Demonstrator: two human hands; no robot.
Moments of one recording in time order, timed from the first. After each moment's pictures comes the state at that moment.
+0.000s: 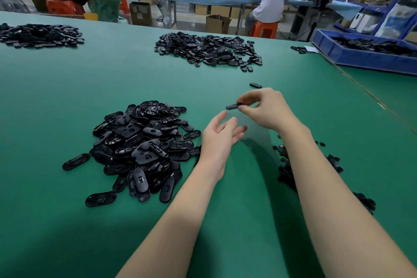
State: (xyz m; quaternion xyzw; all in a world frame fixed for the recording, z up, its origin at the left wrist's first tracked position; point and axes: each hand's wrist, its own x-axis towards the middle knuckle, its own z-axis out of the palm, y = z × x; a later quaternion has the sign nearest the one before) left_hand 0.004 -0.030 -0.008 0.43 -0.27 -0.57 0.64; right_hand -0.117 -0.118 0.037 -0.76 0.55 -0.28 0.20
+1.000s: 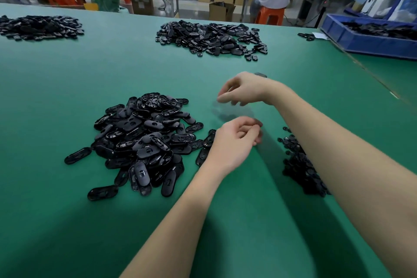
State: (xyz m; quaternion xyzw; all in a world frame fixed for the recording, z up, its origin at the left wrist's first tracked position) left_hand -0.003 -0.018 -0.012 0.50 -0.51 -0.48 0.51; right_hand -0.075 -0.154 0.061 -0.80 0.51 -0.07 0.30
